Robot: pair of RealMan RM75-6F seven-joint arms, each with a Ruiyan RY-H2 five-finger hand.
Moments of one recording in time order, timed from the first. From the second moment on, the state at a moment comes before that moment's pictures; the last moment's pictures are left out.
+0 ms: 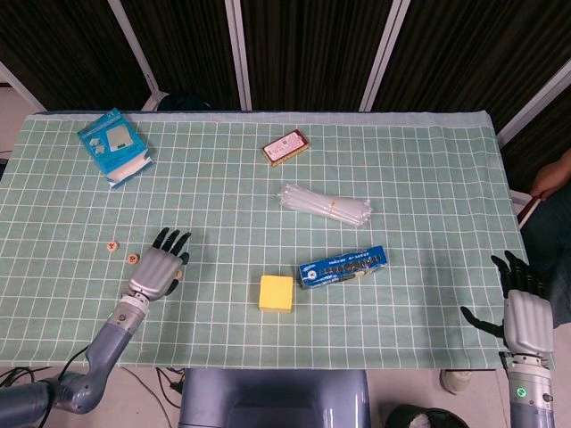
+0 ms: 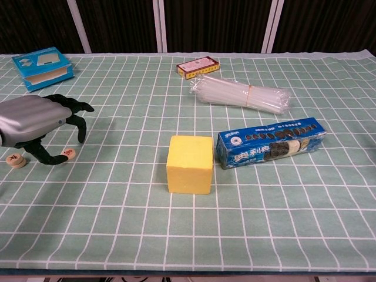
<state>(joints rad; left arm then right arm) -0.57 -1.51 -0.08 -1.50 1.17 1.01 0.68 0.06 -1.25 0.16 -1.74 -1.28 1.50 -0.17</state>
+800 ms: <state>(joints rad) -0.59 -1.54 -0.05 -1.47 1.14 1.04 0.73 0.06 -1.25 0.16 -1.74 -1.28 1.50 -0.17</state>
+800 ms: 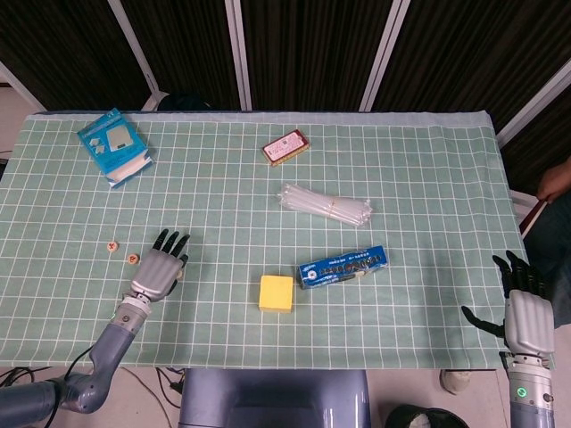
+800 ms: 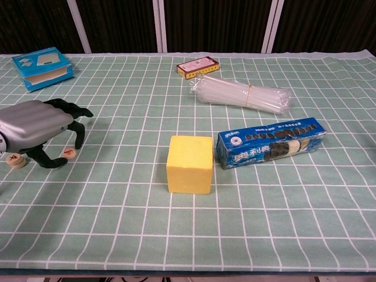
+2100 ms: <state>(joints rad) -0.60 -1.54 -0.03 -1.47 1.12 1.06 0.75 0.06 -1.26 0.16 -1.75 -1.26 1.50 -0.17</state>
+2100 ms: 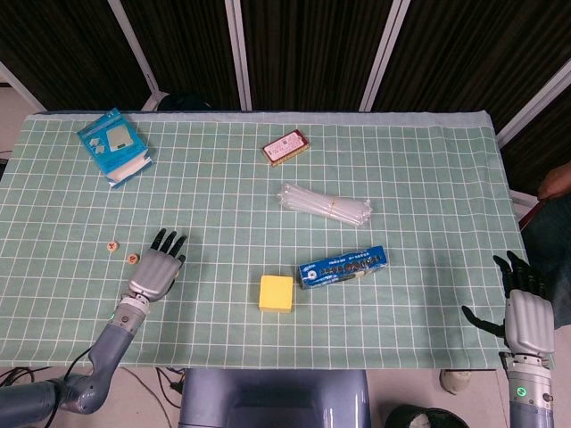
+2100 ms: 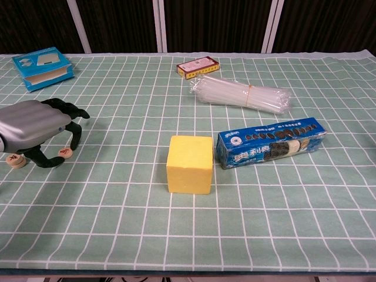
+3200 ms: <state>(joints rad) -0.47 -1.36 0.06 -1.52 1.28 1.20 0.59 0.06 -1.26 0.16 -1.75 -1.26 1.50 -0.18</state>
